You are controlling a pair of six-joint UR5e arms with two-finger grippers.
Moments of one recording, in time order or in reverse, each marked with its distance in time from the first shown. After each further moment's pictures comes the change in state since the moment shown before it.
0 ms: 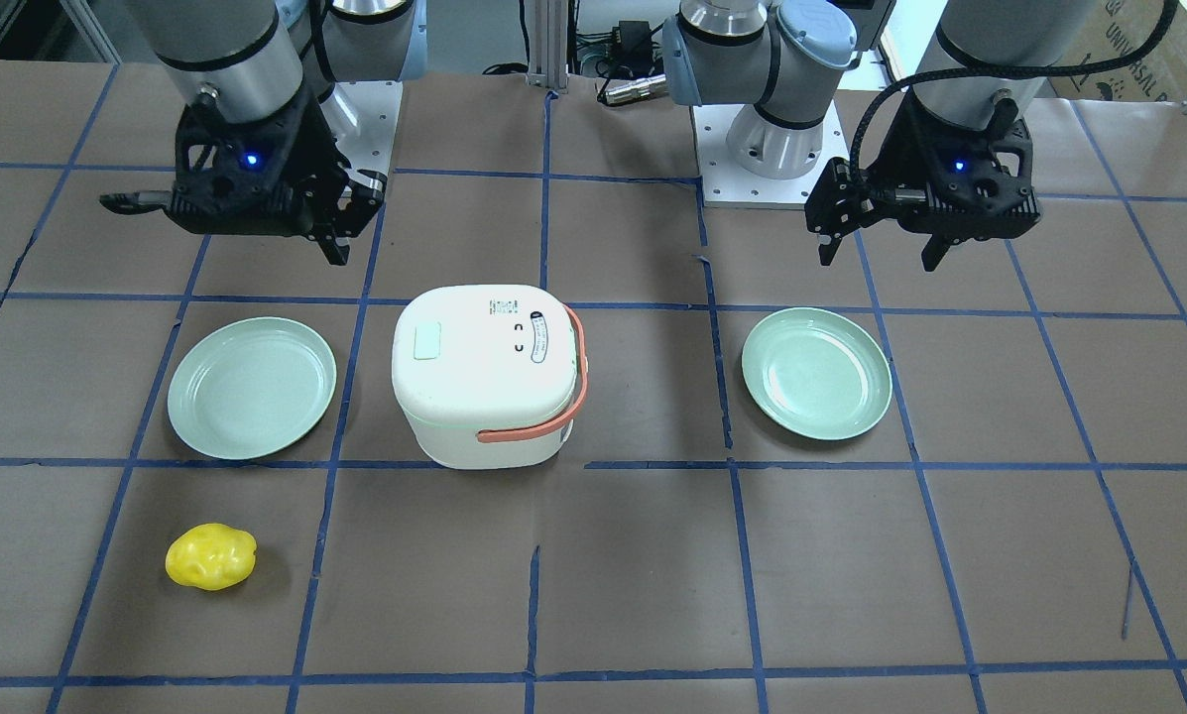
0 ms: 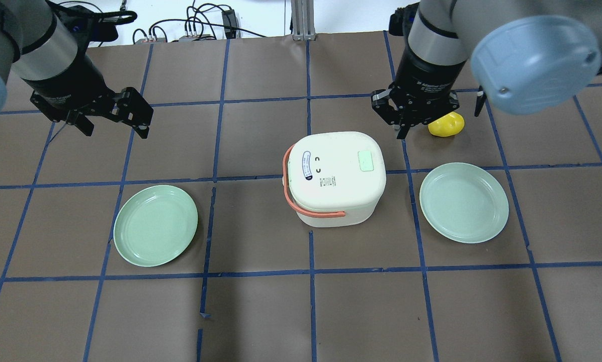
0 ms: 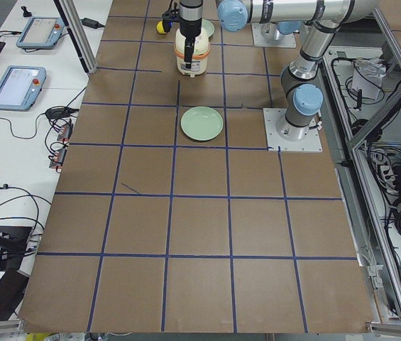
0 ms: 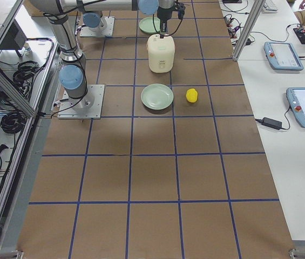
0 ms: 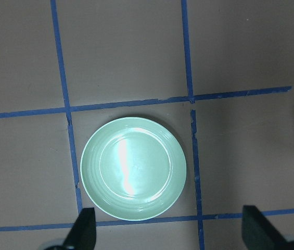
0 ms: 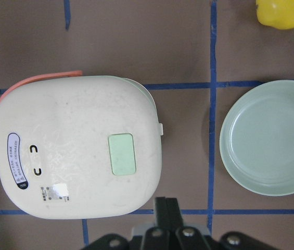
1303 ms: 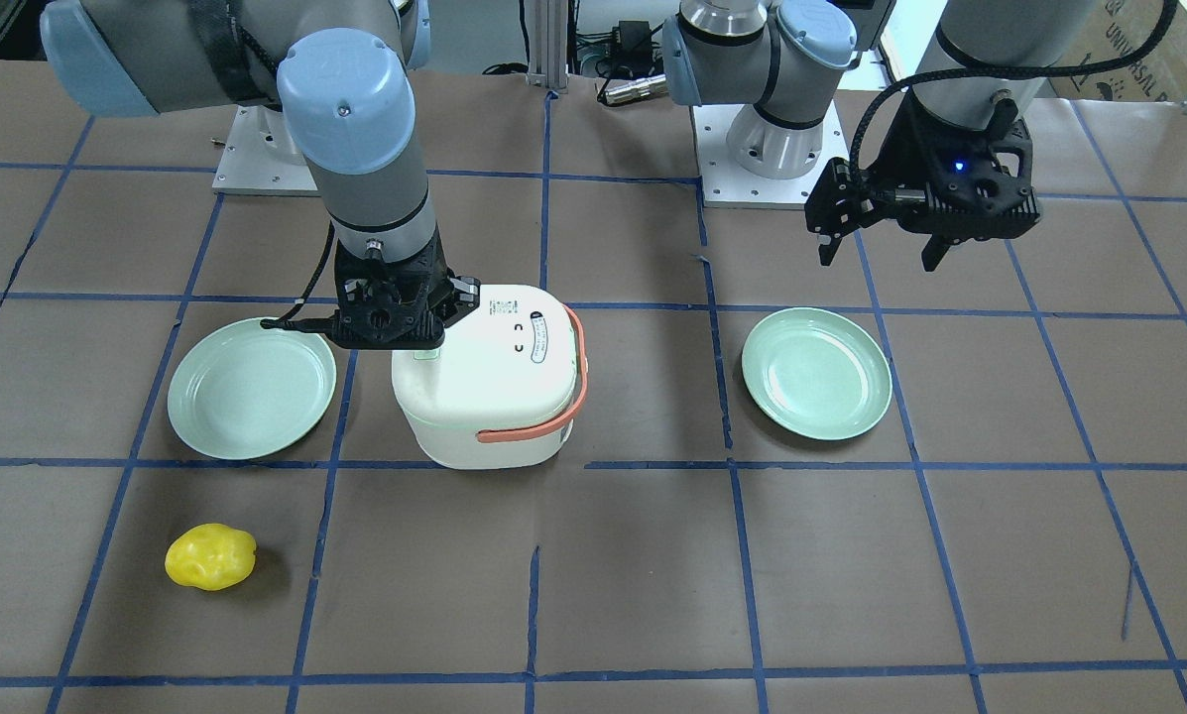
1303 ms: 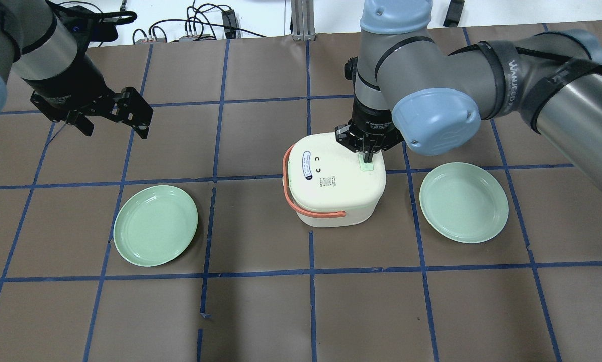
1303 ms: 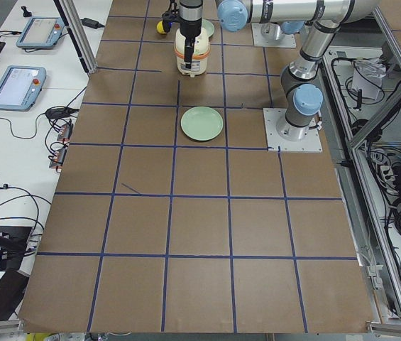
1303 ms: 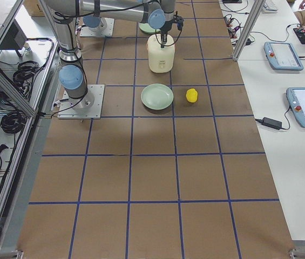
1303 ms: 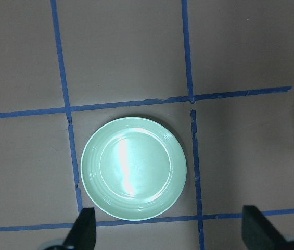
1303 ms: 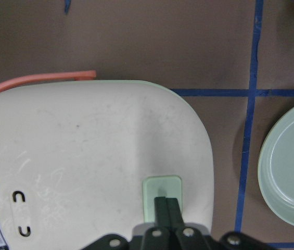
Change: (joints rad) left arm 0.000 0.000 0.000 0.000 0.000 0.000; right arm 0.076 0.095 0.098 -0.164 -0.047 0.046
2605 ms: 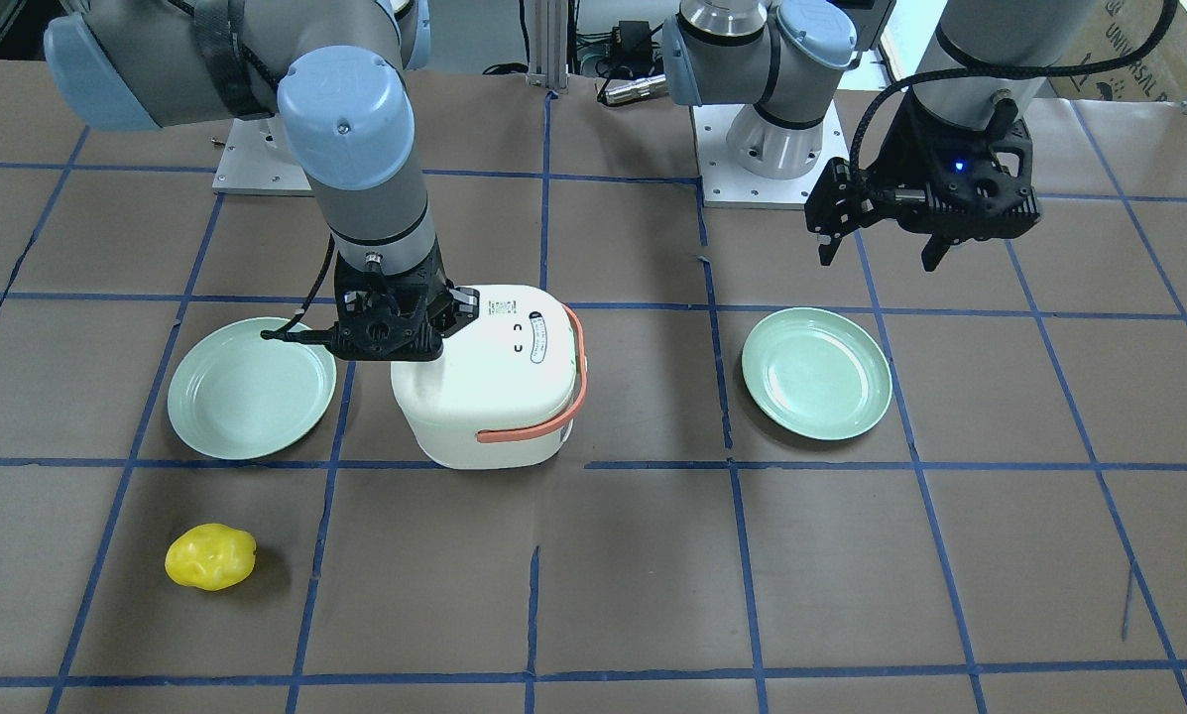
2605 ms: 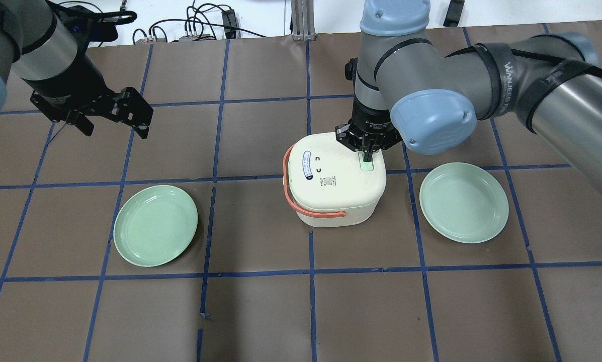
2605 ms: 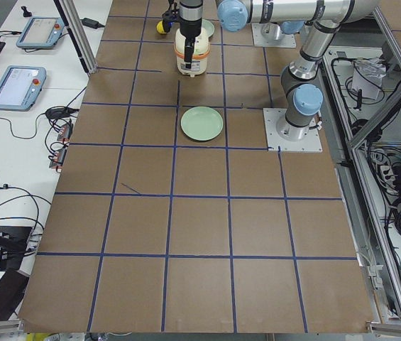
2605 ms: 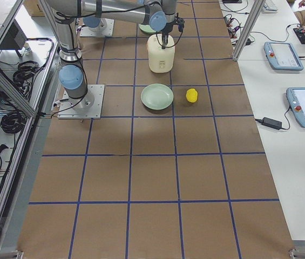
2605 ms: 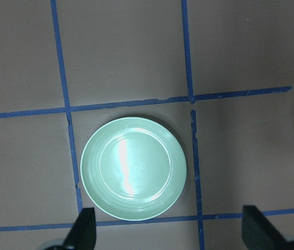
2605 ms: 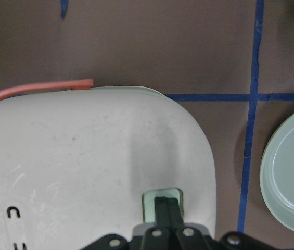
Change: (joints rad) left arm 0.000 0.000 0.000 0.000 0.000 0.000; right arm -0.004 0.016 0.002 -0.020 0.000 0.003
